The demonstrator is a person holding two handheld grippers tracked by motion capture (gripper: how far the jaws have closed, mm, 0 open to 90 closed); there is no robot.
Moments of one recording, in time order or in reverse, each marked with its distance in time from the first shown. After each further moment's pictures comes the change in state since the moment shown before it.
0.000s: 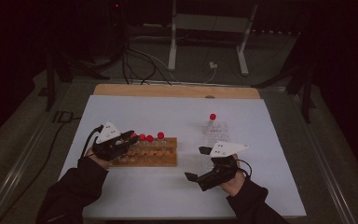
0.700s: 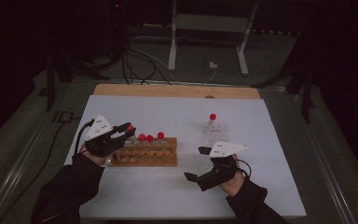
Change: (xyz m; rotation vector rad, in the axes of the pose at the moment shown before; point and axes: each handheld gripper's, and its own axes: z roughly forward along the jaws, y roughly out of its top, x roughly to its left) left arm 0.002 0.022 -0.022 -0.103 0.002 -0.010; right arm 0.001 0.000 0.001 -0.002 -0.001 0.001
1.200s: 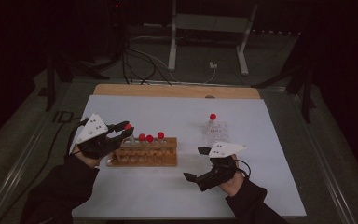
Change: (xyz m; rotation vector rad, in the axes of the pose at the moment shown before) left arm -0.011 0.029 -0.028 -0.035 -0.002 0.063; right arm 0.001 0.001 0.001 -0.005 0.002 -0.002
